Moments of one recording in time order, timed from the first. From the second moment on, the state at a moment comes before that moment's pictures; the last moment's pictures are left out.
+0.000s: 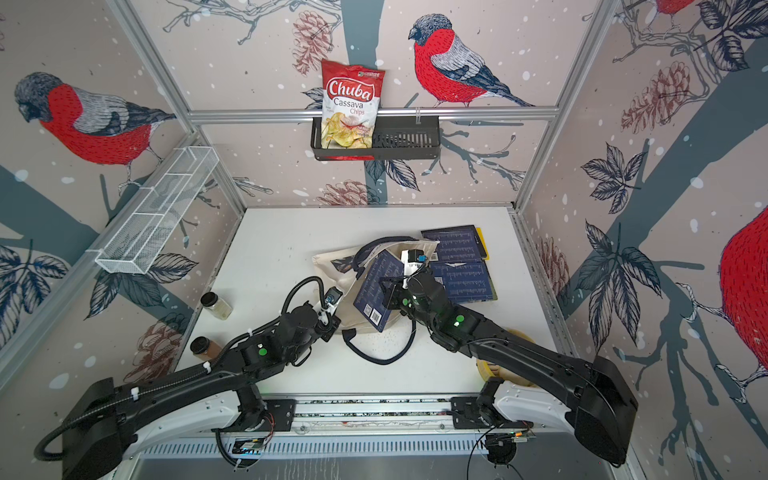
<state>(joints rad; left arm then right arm) -0.94 0.93 0.44 0.01 -0.43 0.10 0.95 1.06 0.74 0.01 0.14 0.74</state>
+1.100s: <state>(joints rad) -0.94 0.95 0.45 -0.01 -0.51 0.07 0.35 0.82 0.92 0.01 0.13 0.82</state>
